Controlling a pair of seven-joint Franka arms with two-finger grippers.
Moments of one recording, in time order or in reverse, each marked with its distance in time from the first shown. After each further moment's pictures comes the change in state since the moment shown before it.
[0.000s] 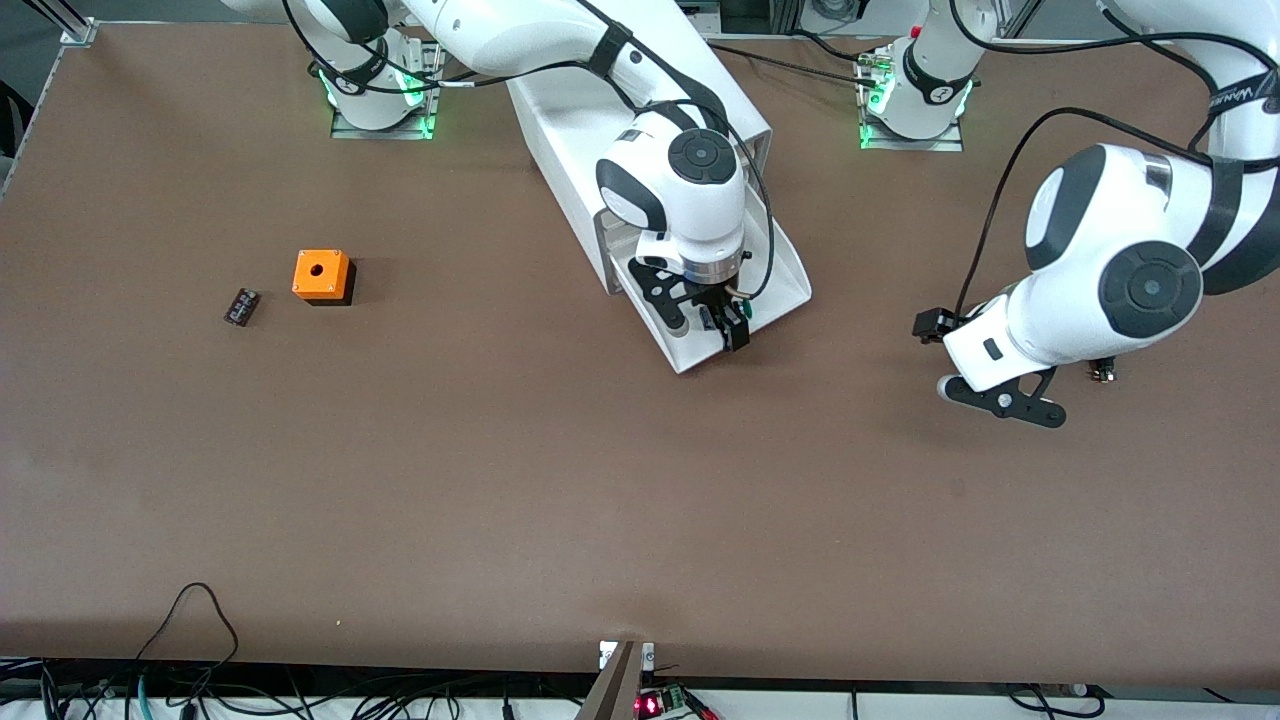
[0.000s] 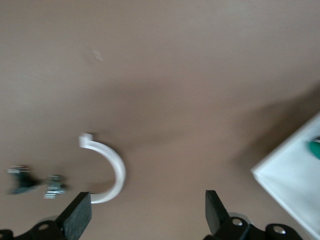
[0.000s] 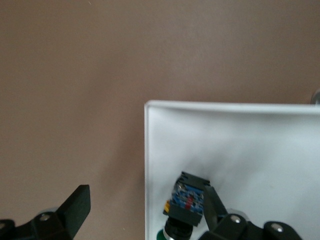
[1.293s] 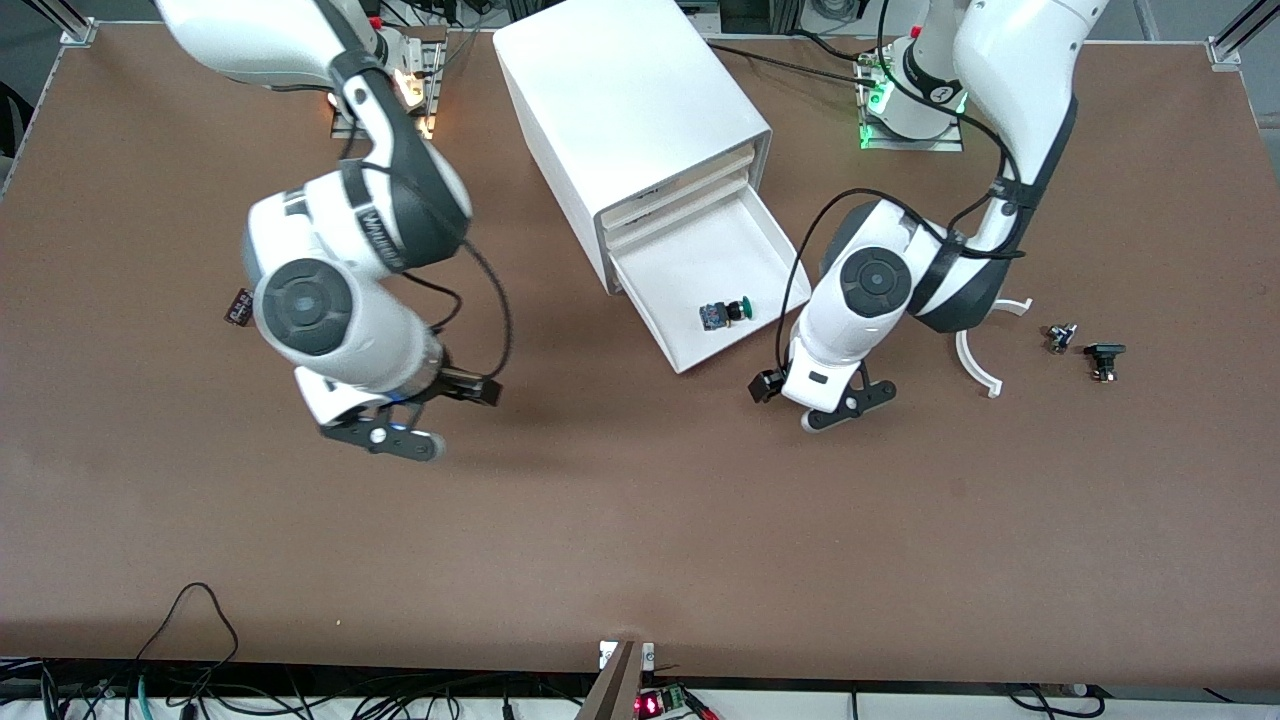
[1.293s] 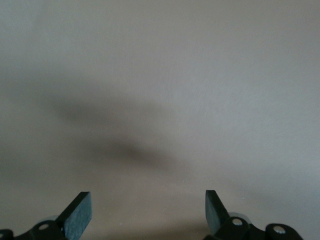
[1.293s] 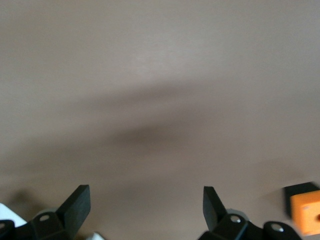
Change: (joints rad) left arm -0.229 0.153 -0.002 -0.298 -0.063 0.678 -1.000; right arm -0.517 -0.263 0.009 -0.094 0.088 -0.462 -1.384
